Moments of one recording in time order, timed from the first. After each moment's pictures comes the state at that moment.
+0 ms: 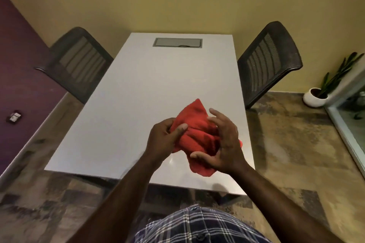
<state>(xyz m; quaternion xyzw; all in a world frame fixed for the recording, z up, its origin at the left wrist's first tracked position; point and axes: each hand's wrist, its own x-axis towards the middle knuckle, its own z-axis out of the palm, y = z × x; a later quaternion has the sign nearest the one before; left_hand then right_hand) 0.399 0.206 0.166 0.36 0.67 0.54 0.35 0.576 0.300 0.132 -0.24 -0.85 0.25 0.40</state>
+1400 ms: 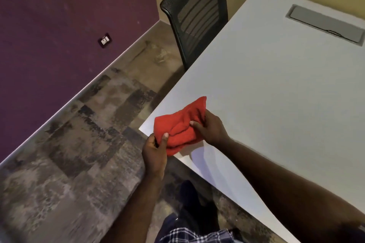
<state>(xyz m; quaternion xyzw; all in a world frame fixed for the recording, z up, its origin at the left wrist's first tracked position) 0.089 -0.001 0.000 -0.08 0.77 0.63 0.10 0.117 0.196 0.025 -0.21 -0.88 0.44 0.01</state>
